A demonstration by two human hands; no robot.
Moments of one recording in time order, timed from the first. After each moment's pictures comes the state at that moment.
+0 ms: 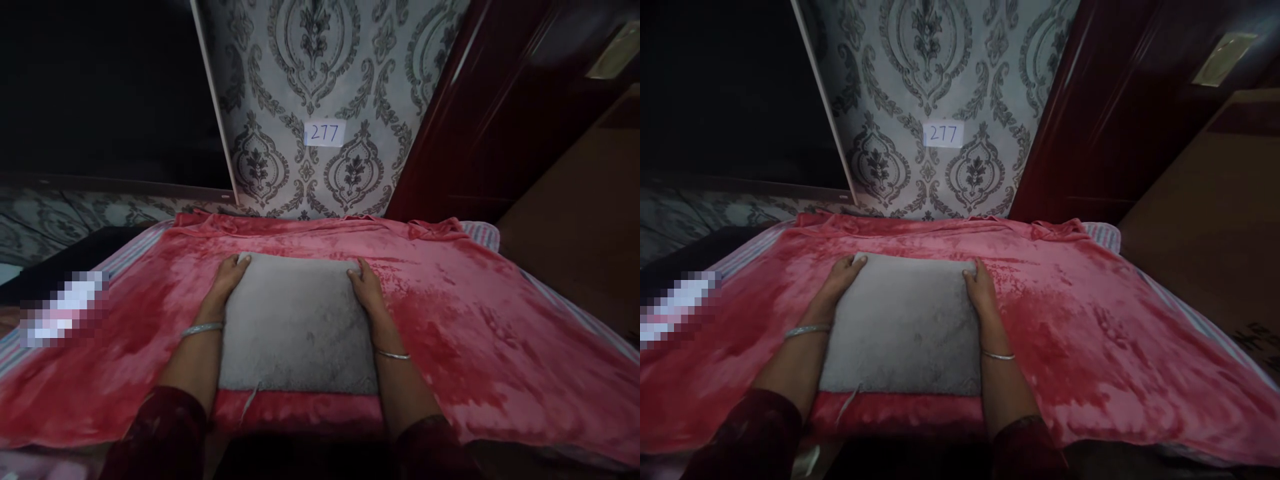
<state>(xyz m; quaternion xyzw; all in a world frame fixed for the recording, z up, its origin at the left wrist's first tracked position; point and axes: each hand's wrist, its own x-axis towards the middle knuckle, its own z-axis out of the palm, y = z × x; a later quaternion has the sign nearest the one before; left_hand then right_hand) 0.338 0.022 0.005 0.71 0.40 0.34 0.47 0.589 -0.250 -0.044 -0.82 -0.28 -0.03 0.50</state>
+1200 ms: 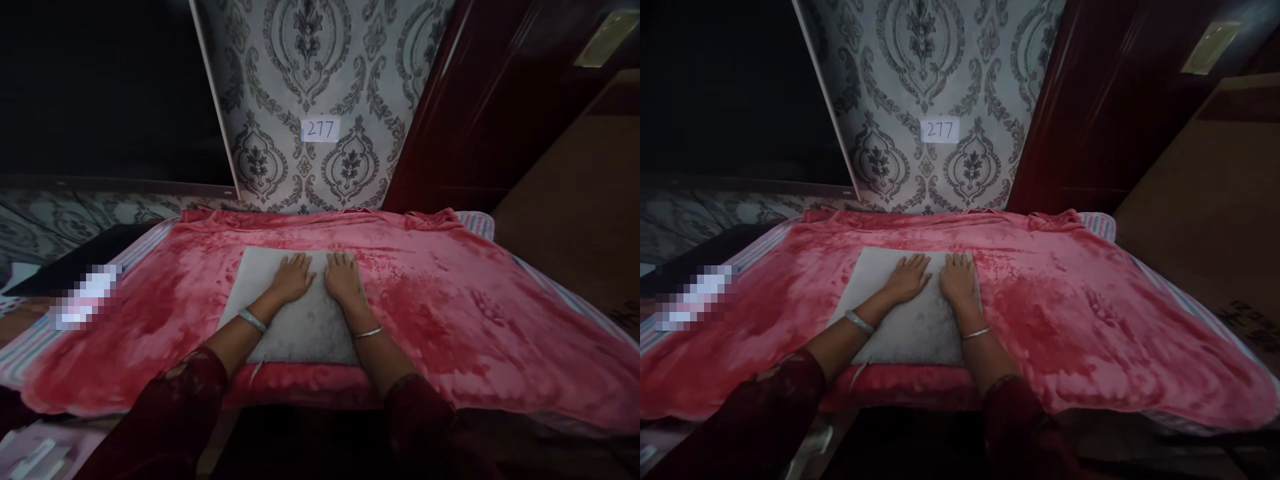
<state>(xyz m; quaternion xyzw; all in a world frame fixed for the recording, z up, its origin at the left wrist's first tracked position) 0.413 -0.099 0.004 0.98 0.17 0.09 0.06 0.519 -0.227 0.000 -0.89 -0.40 -0.07 0.18</state>
